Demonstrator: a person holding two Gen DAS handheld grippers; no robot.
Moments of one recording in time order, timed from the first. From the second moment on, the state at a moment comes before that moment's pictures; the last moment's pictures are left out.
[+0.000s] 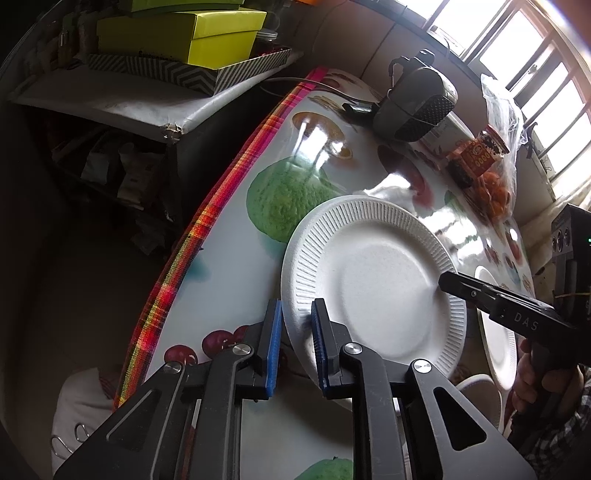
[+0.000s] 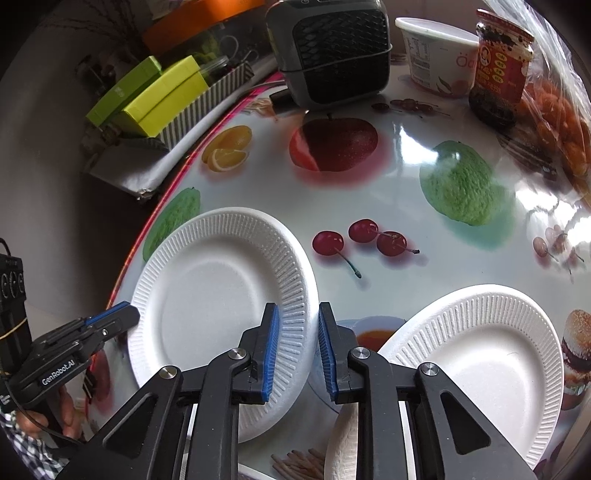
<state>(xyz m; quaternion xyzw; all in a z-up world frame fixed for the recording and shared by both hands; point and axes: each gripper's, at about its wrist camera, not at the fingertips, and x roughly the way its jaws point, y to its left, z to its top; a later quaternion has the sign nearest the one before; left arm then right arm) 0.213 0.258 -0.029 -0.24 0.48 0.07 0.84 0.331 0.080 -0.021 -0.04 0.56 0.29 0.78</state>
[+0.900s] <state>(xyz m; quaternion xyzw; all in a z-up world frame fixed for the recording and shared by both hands) 0.188 0.241 0.016 -0.22 0.45 0.06 0.86 0.303 0.053 0.021 0.00 0.53 0.29 0.79</state>
